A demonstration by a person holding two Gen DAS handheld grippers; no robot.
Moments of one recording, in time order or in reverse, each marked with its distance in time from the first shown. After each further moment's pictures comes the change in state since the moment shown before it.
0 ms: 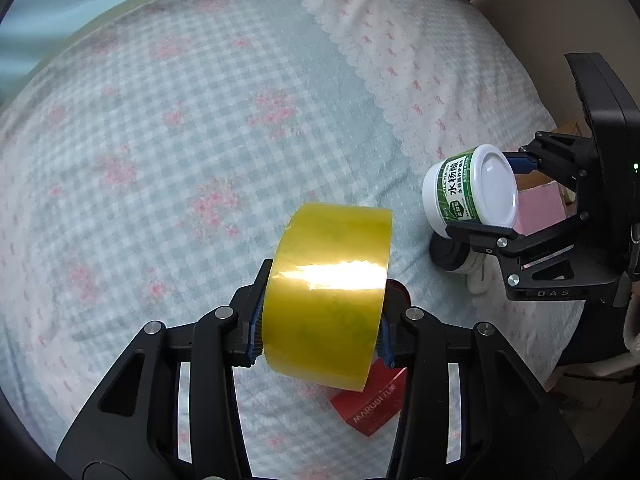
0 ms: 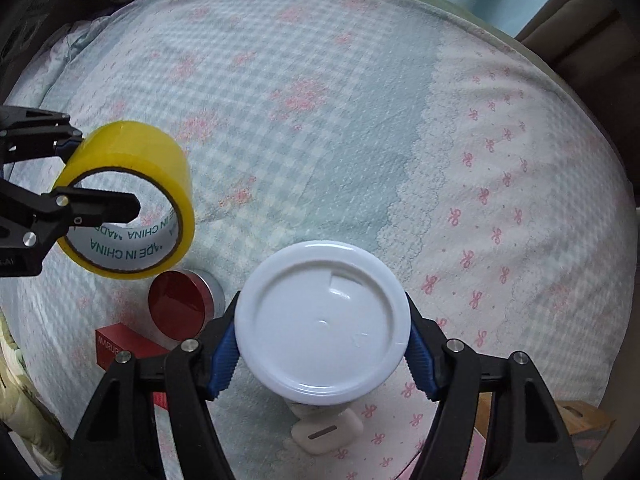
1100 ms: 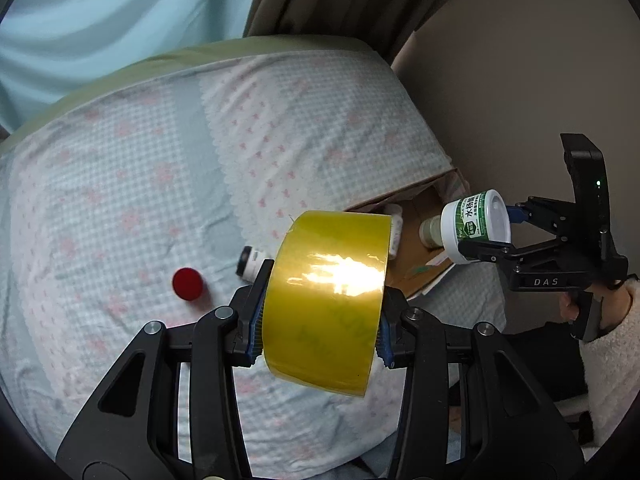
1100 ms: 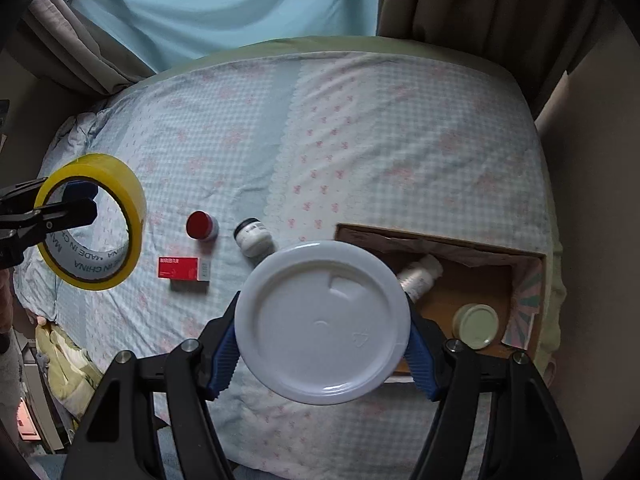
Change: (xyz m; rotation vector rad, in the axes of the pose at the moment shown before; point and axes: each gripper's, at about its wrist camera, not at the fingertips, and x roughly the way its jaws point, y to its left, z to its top) left arm -0.165 -0.248 -0.015 -0.078 -0.153 -0.051; right arm -0.216 -0.153 -0.181 0.252 -0.081 0.073
